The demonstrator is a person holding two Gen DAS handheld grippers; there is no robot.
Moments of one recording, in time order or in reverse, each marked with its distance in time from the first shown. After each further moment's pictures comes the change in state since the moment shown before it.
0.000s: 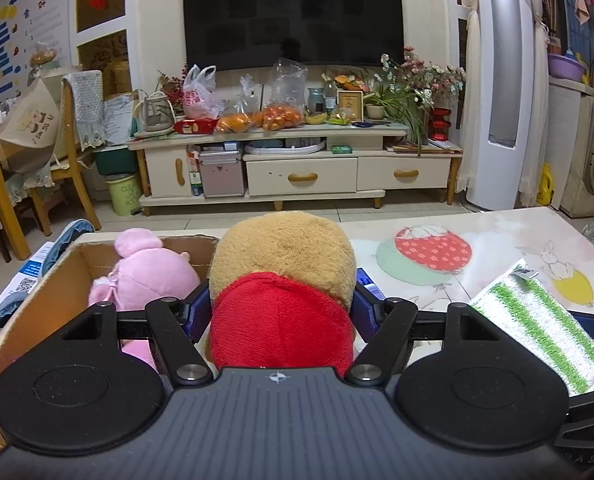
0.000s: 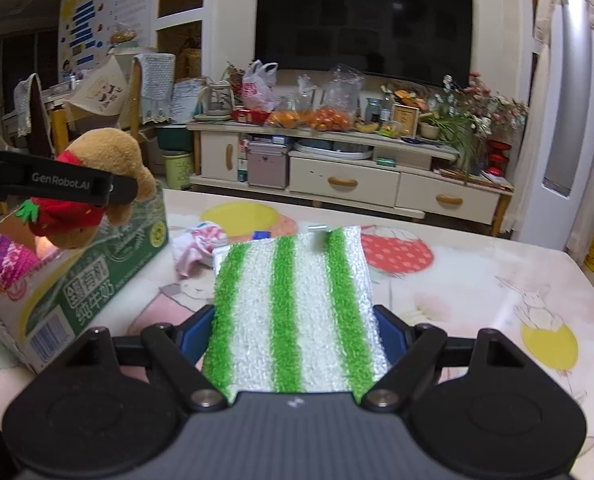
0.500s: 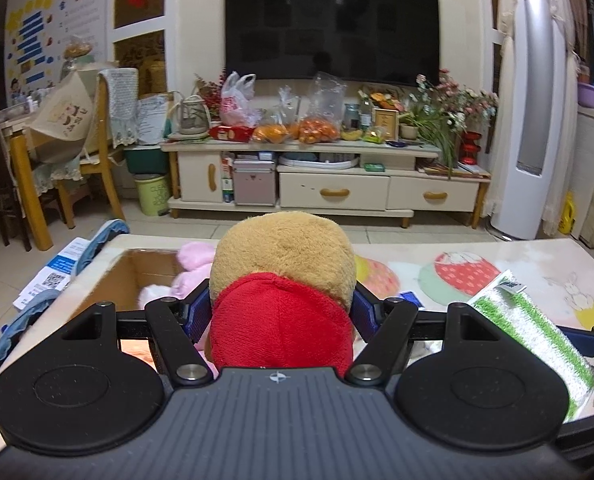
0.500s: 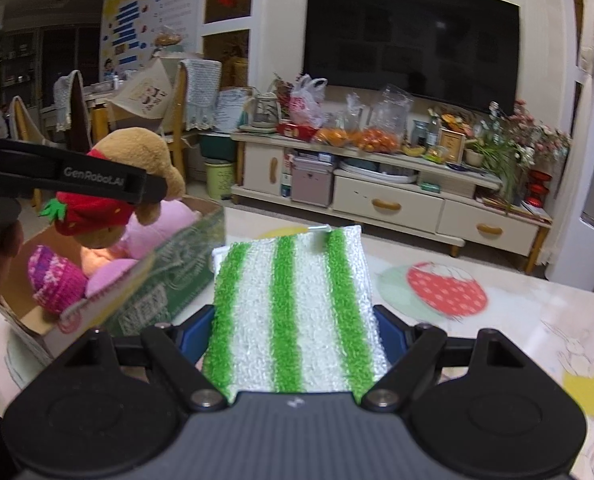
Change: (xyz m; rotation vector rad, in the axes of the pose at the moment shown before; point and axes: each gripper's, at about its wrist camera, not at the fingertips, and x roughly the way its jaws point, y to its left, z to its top) left arm -0.016 0.055 0.012 -0.085 -0.027 0.060; right arm 0.010 0.050 0.029 -0.073 -0.039 0.110
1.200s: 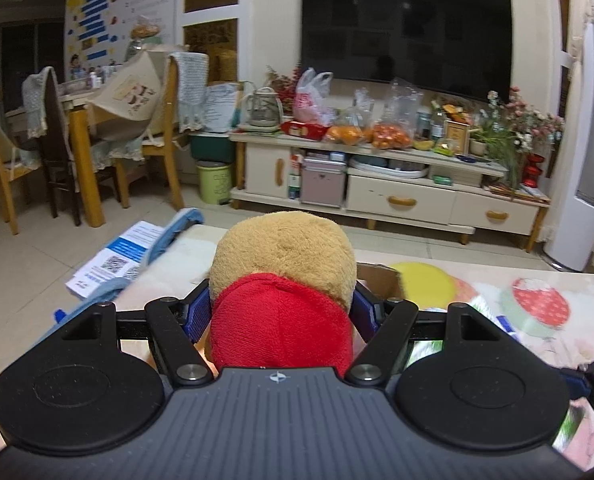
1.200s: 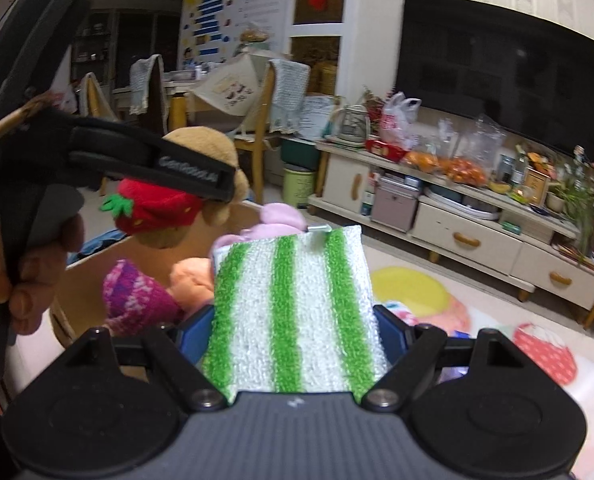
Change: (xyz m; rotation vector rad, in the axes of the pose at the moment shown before) left arm 0.014 0.059 0.016 -0.108 0.019 0.156; right arm 0.045 0.094 0.035 -0.154 -0.012 0.185
